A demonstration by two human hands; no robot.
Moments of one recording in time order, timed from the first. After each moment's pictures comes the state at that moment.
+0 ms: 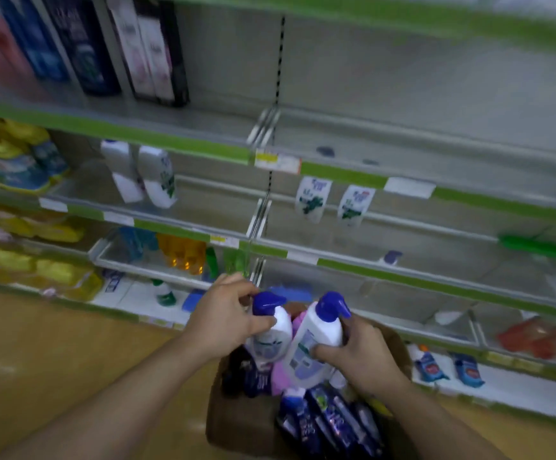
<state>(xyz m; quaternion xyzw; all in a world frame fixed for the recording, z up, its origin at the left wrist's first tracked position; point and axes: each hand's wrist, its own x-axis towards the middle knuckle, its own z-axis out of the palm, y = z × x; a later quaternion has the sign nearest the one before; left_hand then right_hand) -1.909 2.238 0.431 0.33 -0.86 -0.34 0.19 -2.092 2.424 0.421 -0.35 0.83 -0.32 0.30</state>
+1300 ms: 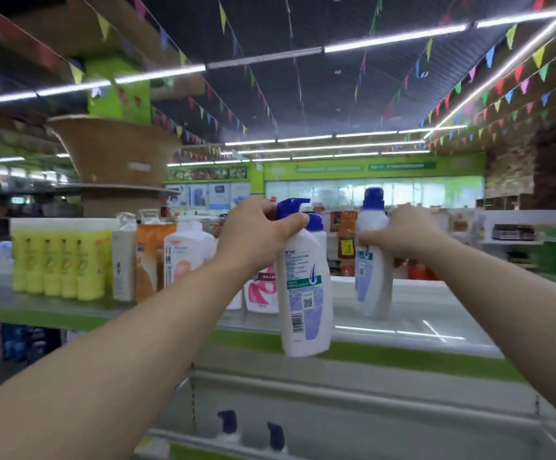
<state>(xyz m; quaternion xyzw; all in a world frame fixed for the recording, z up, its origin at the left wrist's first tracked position) -2.252 2.314 0.924 0.23 -0.77 -0.25 0.53 -2.486 2.423 0.941 -0.40 0.84 -0.32 -0.17</state>
